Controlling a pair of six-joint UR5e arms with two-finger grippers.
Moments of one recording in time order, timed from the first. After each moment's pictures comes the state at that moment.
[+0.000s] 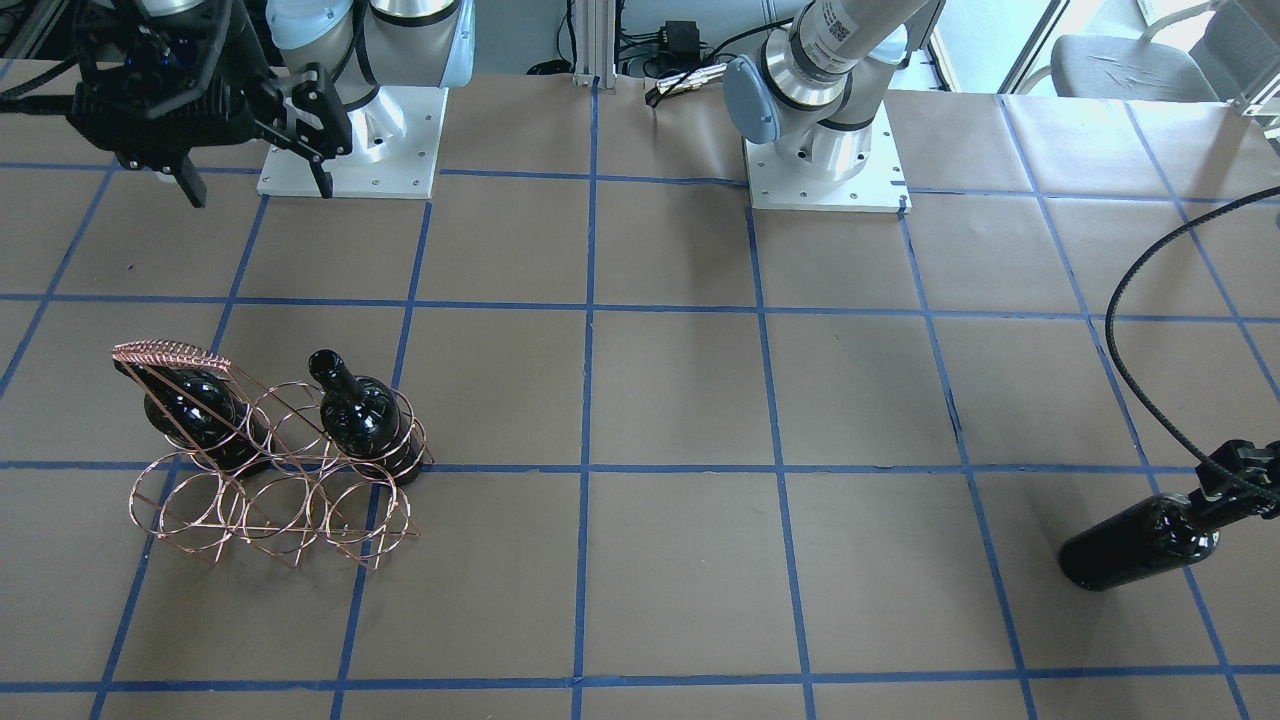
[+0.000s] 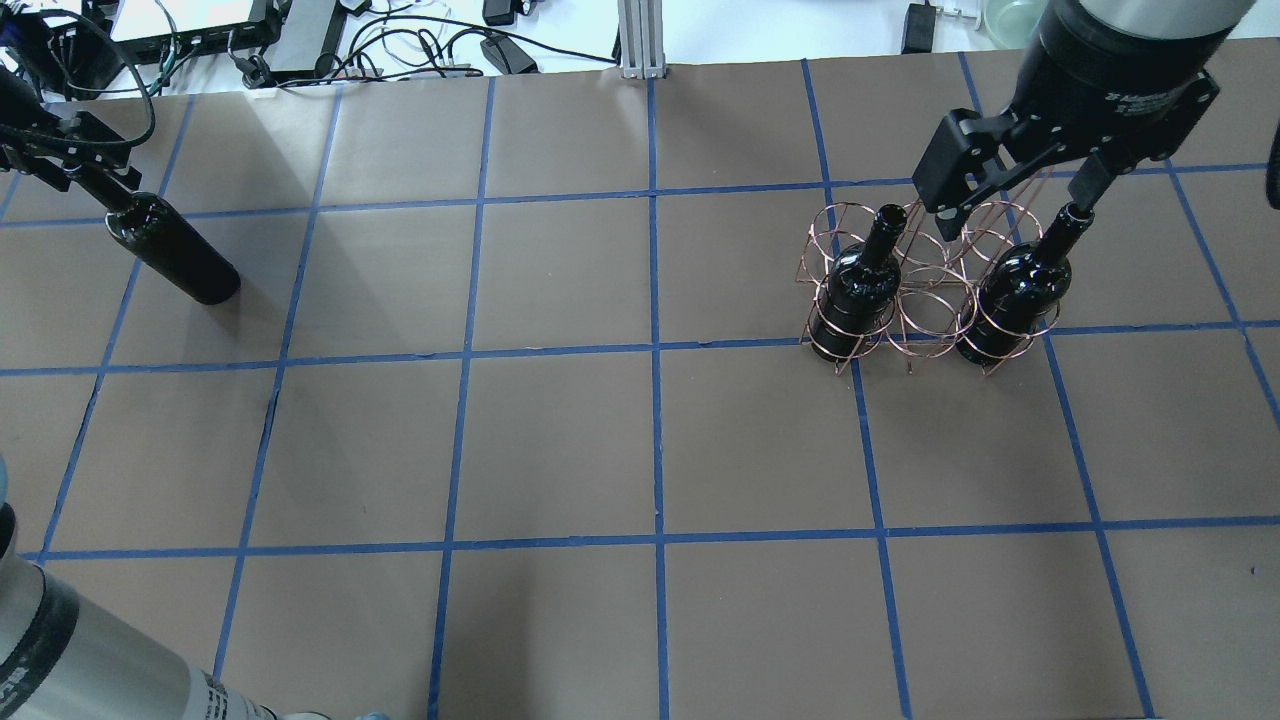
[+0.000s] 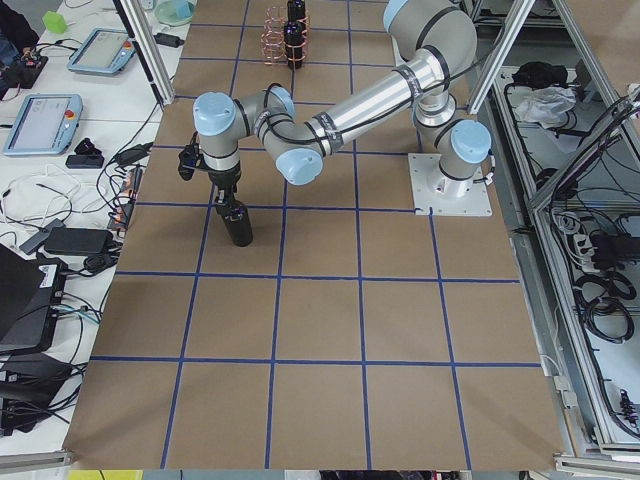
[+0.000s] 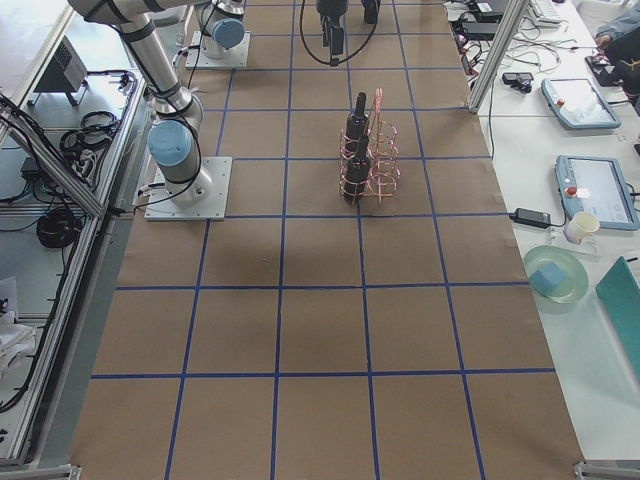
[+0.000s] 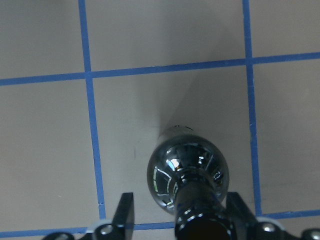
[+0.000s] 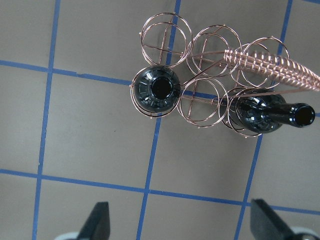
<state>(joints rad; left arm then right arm) -1.04 -2.03 -1.32 -1.28 1.54 0.62 1.58 -1.57 1.44 -1.45 -1.62 -0.16</state>
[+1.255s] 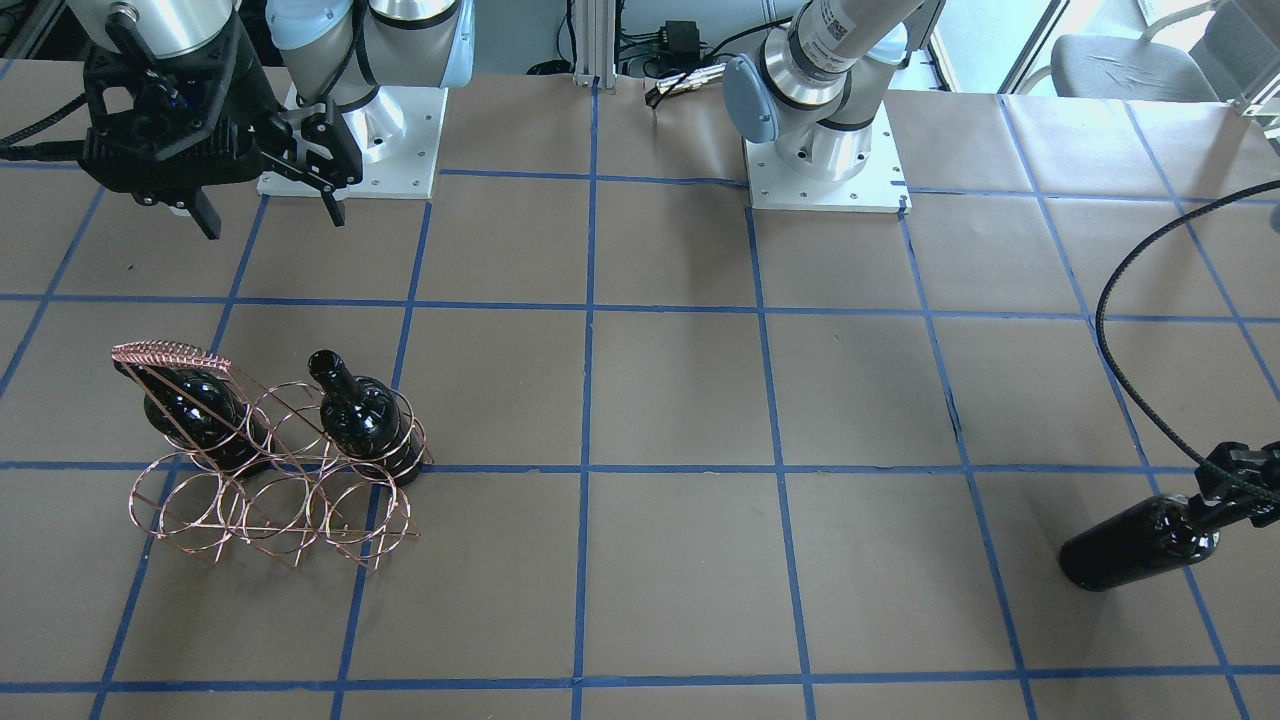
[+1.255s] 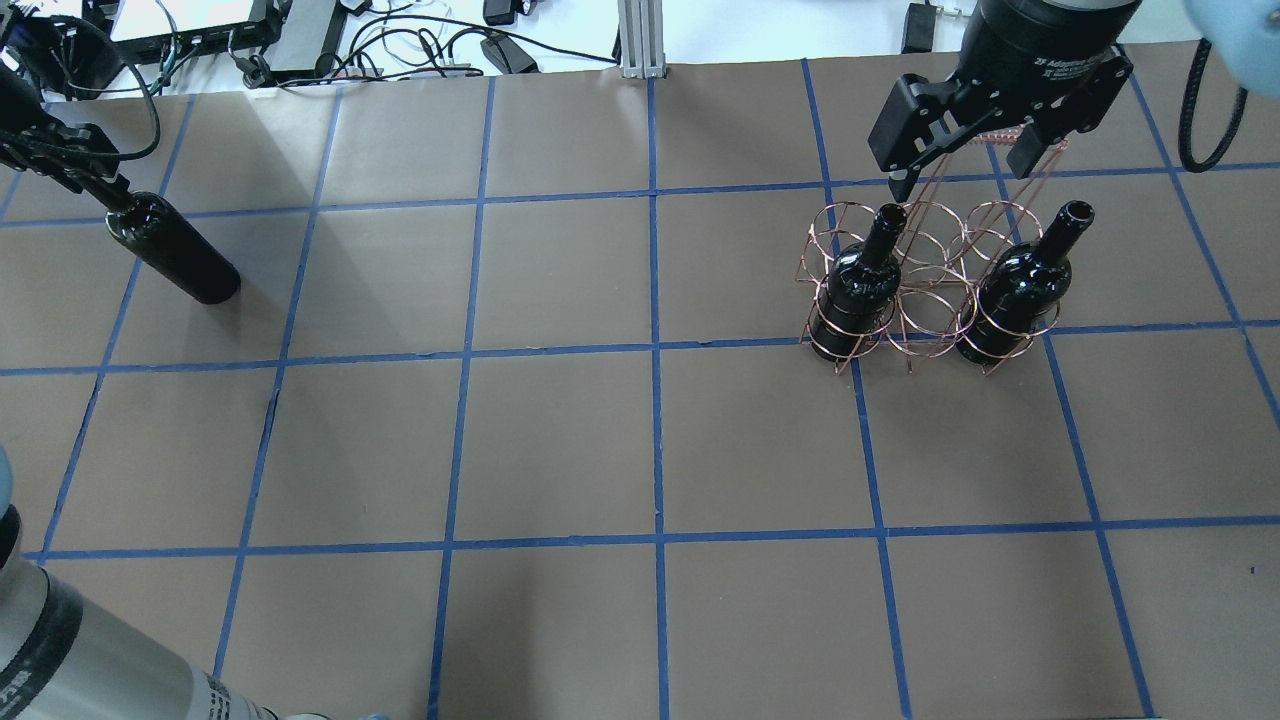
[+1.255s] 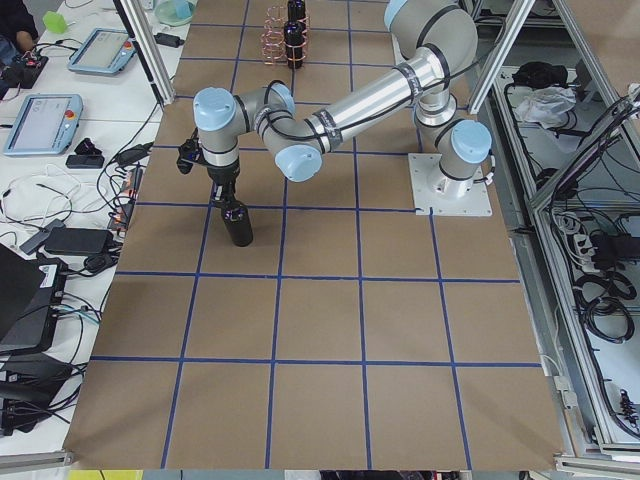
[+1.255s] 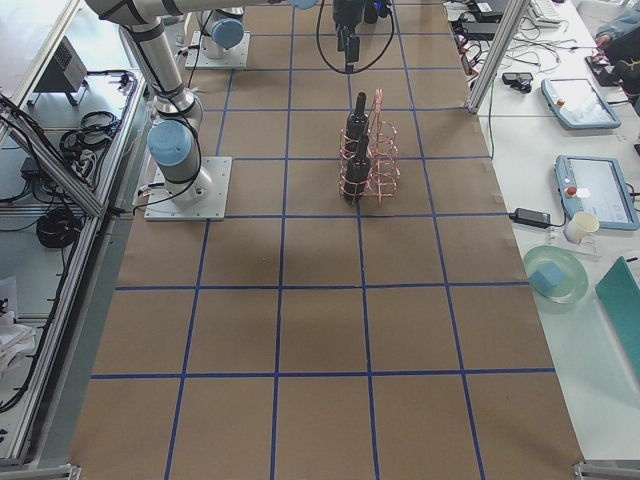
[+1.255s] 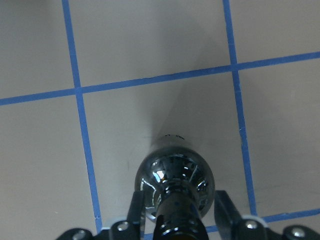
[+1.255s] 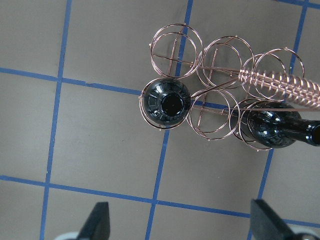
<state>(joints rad) -1.05 -2.02 -1.32 -1.27 1.49 0.65 1.58 -1.56 1.45 -1.47 -1.58 -0.17</state>
